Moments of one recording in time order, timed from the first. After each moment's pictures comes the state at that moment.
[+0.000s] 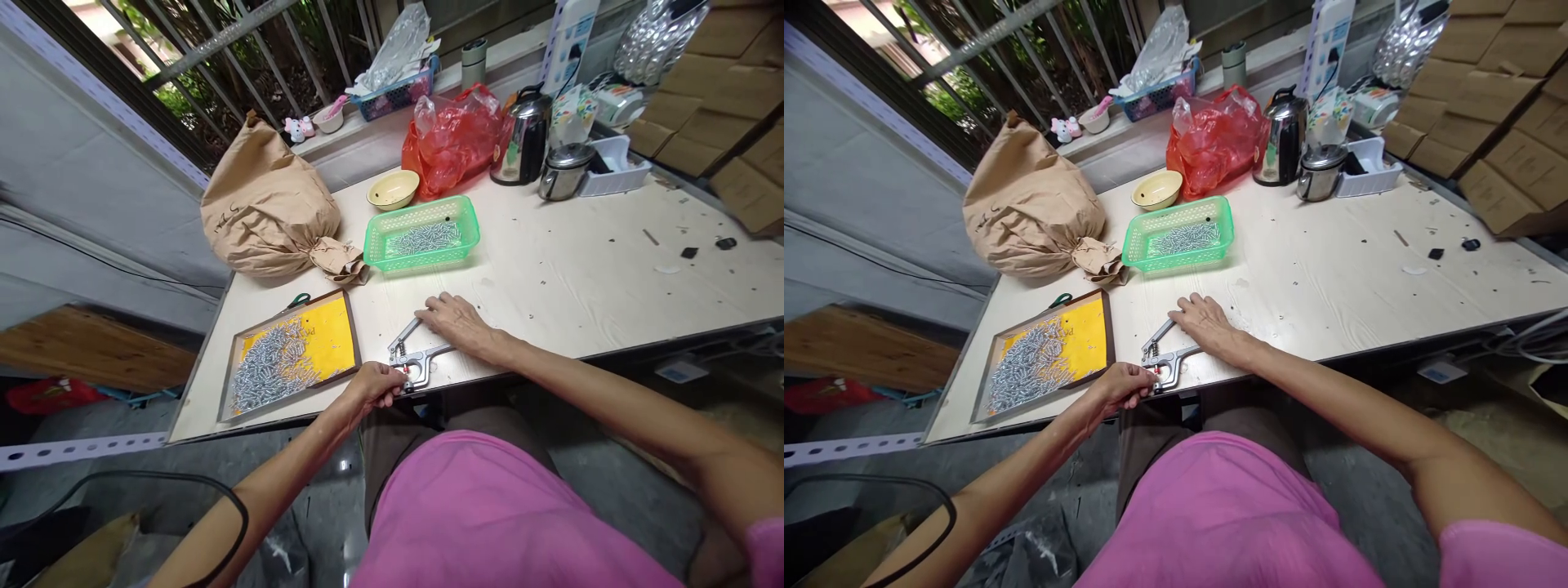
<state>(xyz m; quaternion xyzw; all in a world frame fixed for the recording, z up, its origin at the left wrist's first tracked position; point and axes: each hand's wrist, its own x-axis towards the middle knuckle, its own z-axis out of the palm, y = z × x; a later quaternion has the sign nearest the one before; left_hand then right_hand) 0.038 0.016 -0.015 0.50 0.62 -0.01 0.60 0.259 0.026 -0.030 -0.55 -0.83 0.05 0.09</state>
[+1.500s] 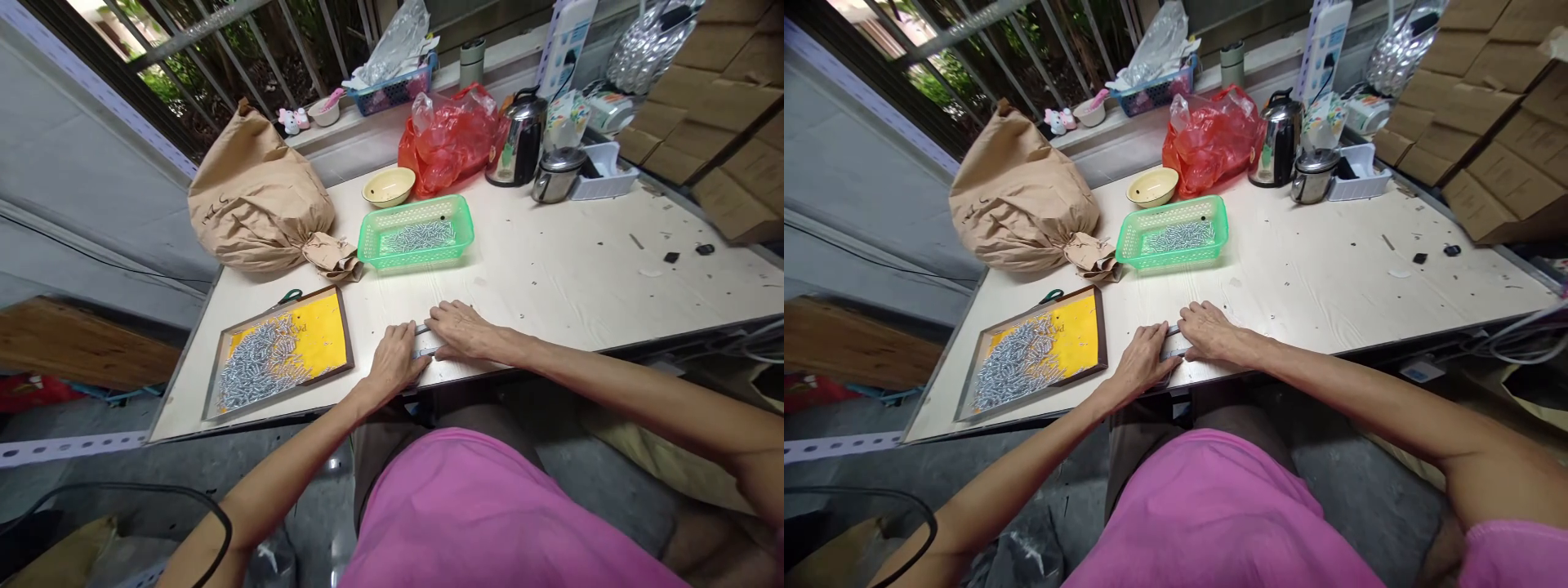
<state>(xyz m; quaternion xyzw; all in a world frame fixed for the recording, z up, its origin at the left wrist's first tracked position) 0.087 0.019 -0.014 0.91 0.40 0.02 0.09 0.270 0.006 -0.003 -0.51 -0.86 0.09 -0.01</state>
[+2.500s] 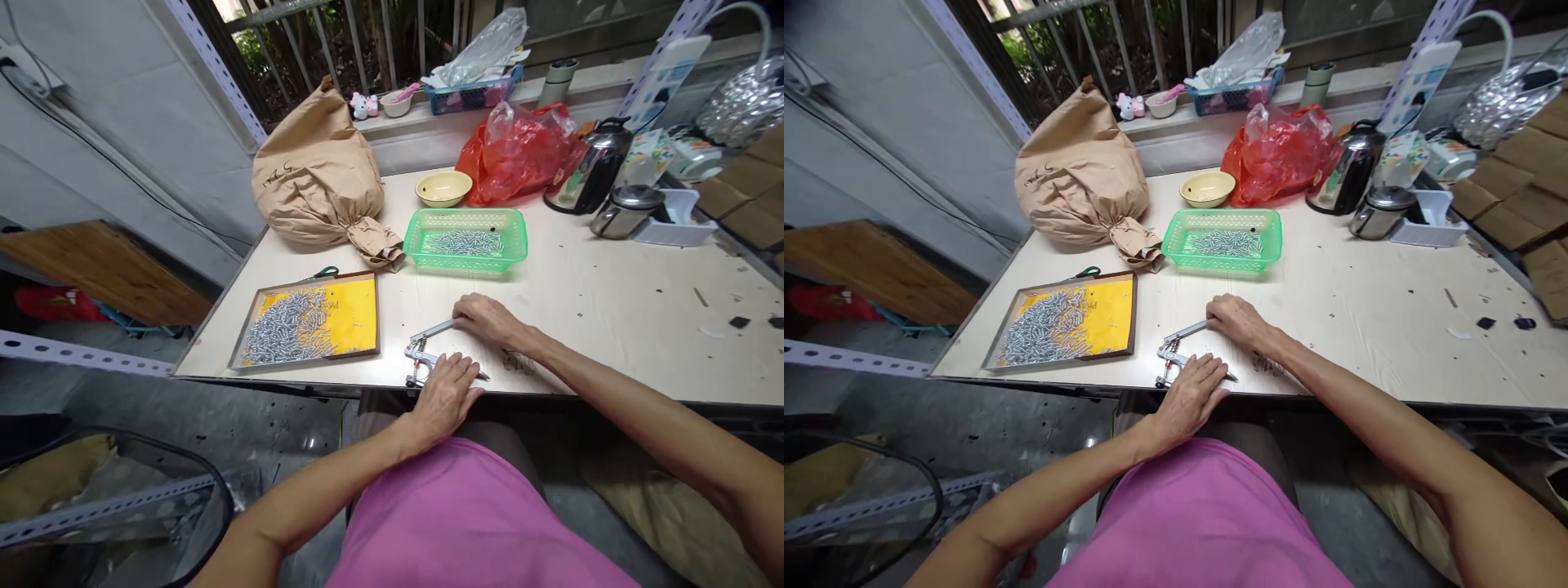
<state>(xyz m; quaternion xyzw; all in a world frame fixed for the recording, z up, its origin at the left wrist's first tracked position) 0.093 -0.051 -0.045 0.91 0.34 0.18 0.18 0.272 0.050 -0.018 -0.51 -0.85 0.13 0.06</state>
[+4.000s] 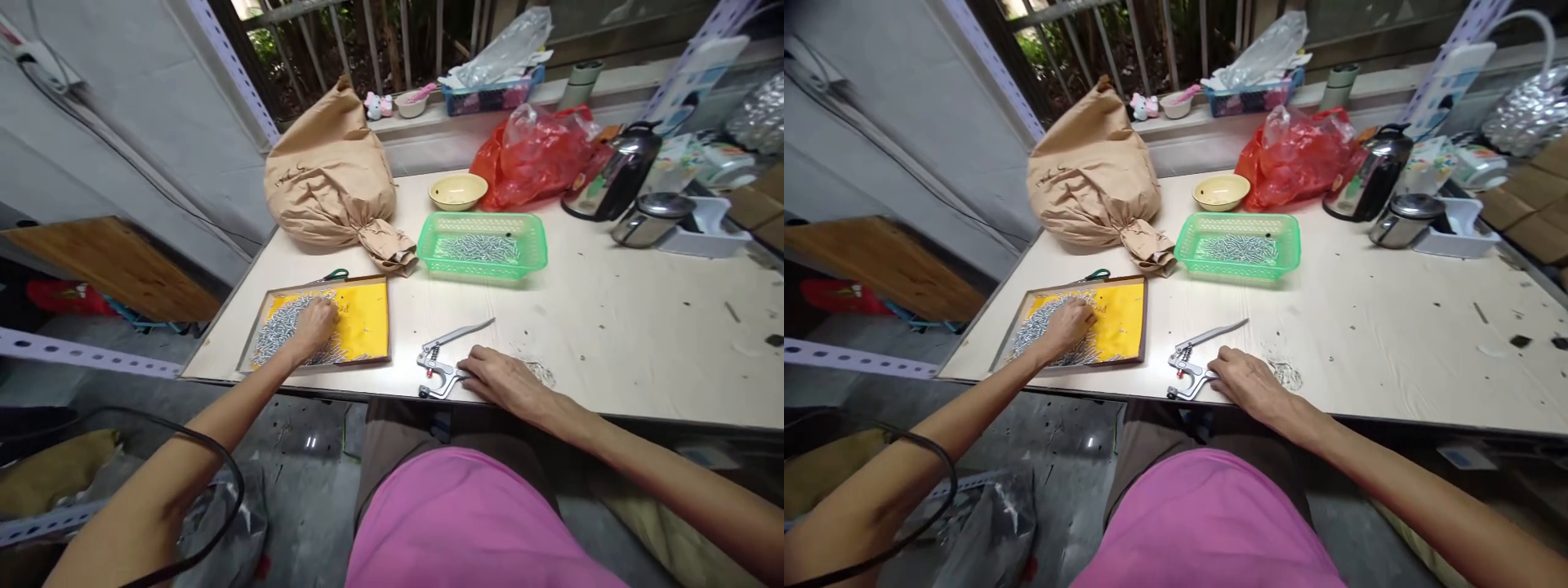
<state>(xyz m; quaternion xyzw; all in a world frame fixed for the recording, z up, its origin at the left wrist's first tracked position) -0.107 0.116 0.010 0.79 0.62 0.00 0.03 0.241 -0.026 -0.019 -0.48 -0.85 0.19 0.06</state>
